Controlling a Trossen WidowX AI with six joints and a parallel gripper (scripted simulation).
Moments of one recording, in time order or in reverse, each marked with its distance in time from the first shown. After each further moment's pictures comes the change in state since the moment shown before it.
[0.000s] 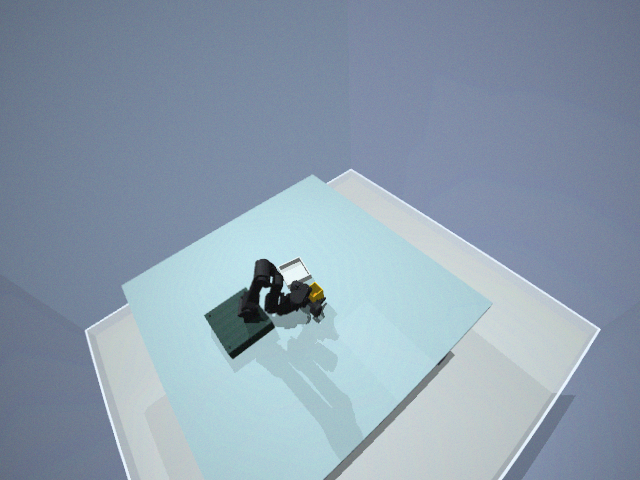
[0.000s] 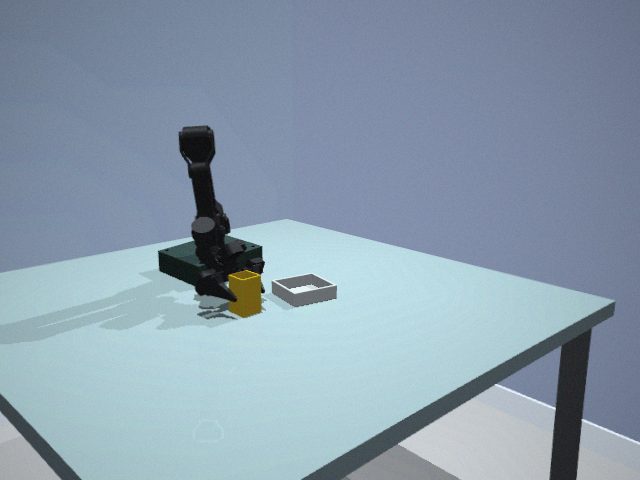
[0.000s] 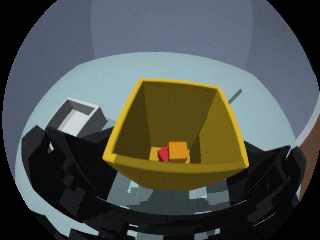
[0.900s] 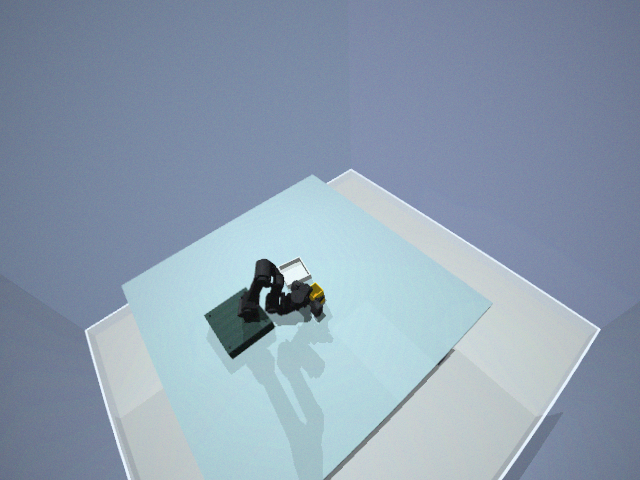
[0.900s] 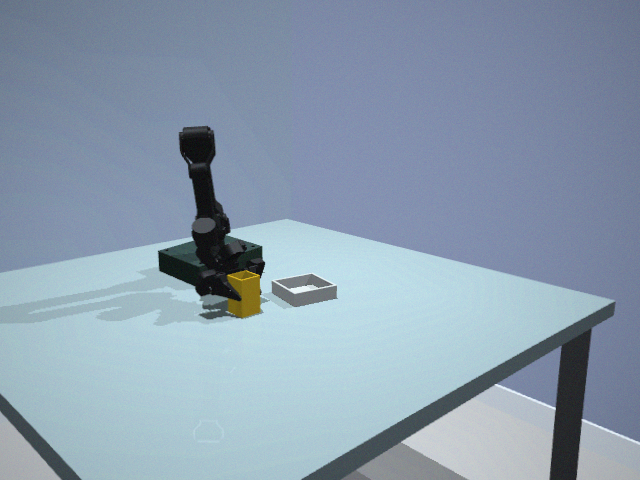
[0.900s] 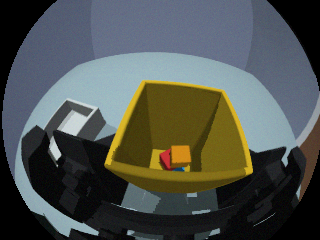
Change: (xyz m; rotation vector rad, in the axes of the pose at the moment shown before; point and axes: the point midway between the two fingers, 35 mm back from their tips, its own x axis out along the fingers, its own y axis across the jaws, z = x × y) arm 0.003 -0.001 0.001 -0.002 -0.004 -0.001
